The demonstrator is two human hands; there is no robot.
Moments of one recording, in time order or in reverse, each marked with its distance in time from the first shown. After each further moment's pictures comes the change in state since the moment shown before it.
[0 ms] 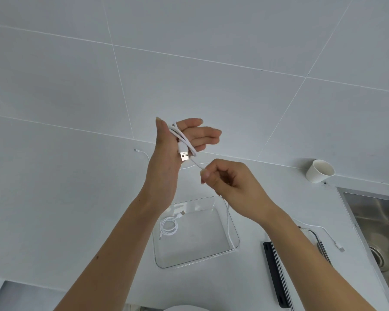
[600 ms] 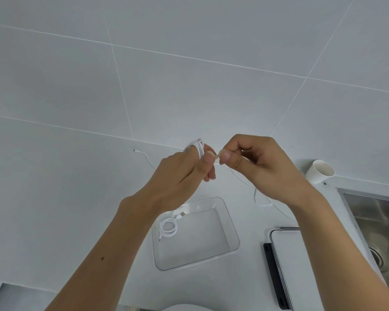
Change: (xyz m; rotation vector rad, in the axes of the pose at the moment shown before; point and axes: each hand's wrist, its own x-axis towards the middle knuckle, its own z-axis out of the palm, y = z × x) left_hand -0.001 -0.016 -0.018 0.966 -0.248 0.092; right_hand 0.006 -0.041 -0.043 -0.088 0.008 -0.116
